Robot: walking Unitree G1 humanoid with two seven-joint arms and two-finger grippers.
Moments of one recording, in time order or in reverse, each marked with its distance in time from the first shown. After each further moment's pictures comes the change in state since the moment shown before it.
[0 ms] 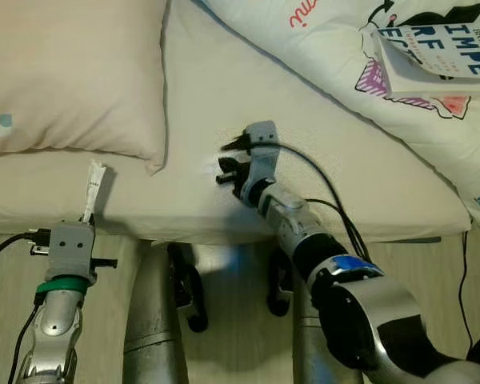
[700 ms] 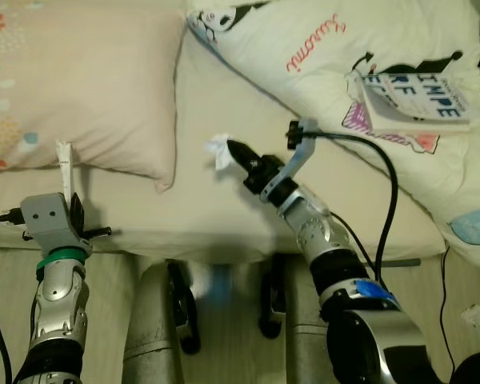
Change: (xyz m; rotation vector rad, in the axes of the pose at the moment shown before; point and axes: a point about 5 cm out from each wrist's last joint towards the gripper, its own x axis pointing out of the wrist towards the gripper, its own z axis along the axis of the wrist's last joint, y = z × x) left arm 0.031 0.006 -0.013 -0.307 0.104 0.158; right arm -0.039 -0.020 -0.023 0.130 0.002 0.155
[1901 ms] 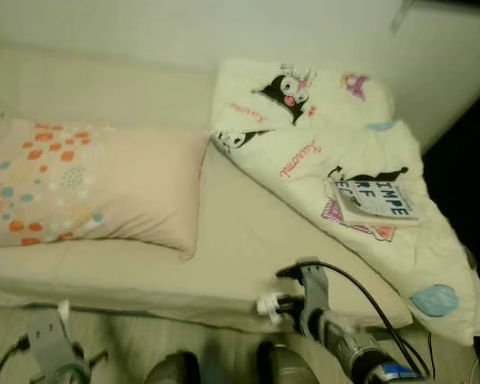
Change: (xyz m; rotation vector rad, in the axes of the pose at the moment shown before) left arm -0.162 0.072 -0.155 0.004 0.926 0.377; right arm -0.195 -0.067 -0.152 -0.100 0.787 -0.620
